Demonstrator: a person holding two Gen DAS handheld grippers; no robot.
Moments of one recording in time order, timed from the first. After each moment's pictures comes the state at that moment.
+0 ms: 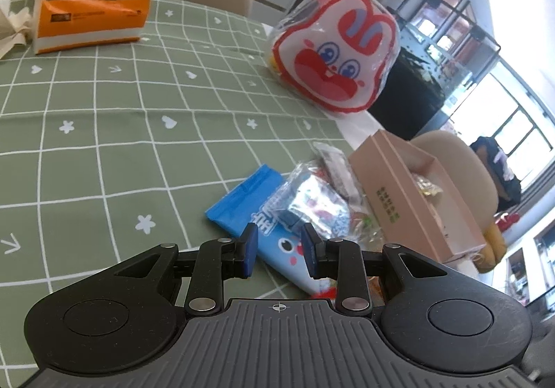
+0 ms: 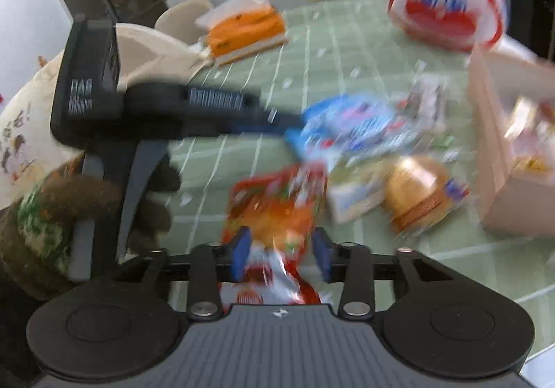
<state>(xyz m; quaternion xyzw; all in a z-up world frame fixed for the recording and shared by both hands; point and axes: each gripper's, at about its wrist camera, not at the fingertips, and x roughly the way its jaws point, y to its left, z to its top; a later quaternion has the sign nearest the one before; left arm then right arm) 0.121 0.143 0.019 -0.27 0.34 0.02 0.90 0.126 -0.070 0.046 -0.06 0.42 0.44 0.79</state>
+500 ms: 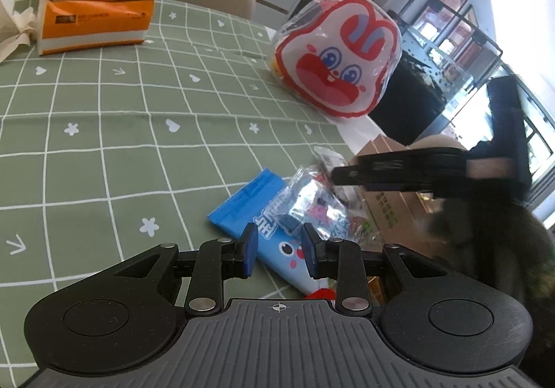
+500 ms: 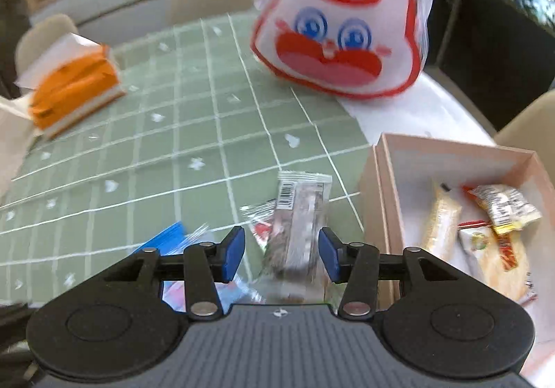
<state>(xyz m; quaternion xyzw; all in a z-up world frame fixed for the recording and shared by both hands) 0.118 0.148 0.026 -0.28 0.33 0.02 0.90 0.289 0.010 0.040 -0.10 0.46 0.22 0.85</state>
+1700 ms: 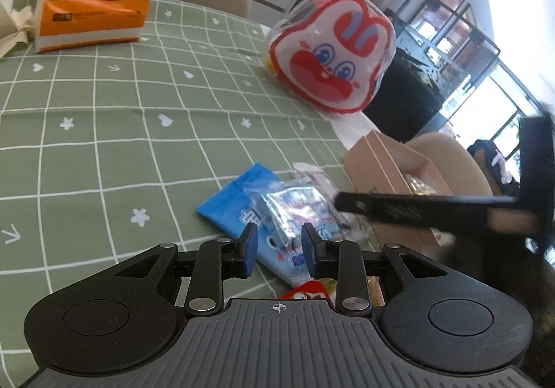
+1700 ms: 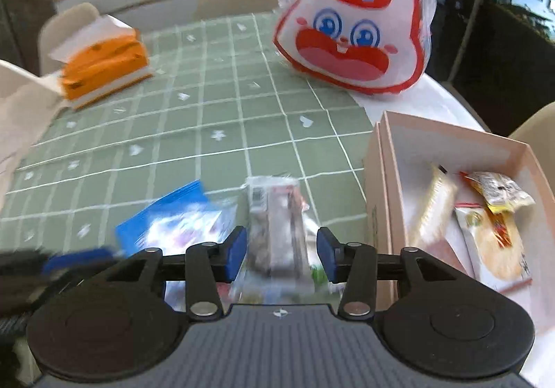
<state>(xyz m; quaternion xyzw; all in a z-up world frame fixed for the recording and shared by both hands) 0.115 0.141 0.028 -0.28 0.34 0.01 0.90 0.253 -0.014 0.044 -0.12 0.44 0.25 0.85</state>
